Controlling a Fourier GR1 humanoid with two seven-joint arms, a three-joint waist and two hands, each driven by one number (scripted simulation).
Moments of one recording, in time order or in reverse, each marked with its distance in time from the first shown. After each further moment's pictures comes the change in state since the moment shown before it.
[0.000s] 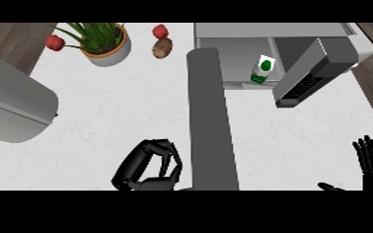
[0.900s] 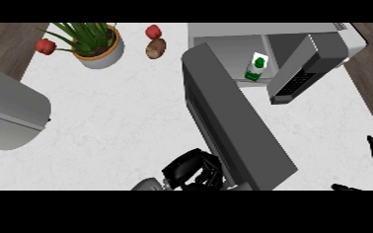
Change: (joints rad) left arm -0.335 0.003 -0.445 0.388 0.118 0.126 0.081; right arm 0.025 -0.068 0.035 -0.097 -0.054 0.079 0.020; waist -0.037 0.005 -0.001
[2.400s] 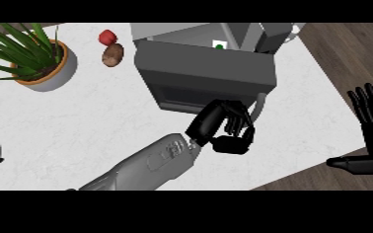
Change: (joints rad) left arm -0.484 0.007 -0.173 0.067 0.486 0.487 0.002; right arm -0.098 -0.064 0.151 -0.338 -0.097 0.088 0.182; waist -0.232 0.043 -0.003
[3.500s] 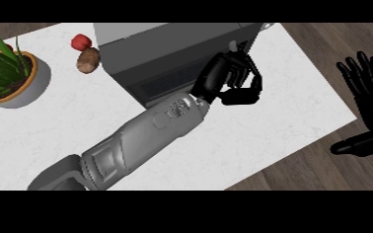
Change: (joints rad) left arm -0.293 0.004 0.092 0.164 0.165 0.089 0.005; right arm -0.138 -0.055 0.065 -0.123 -0.115 0.121 0.135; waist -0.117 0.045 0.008
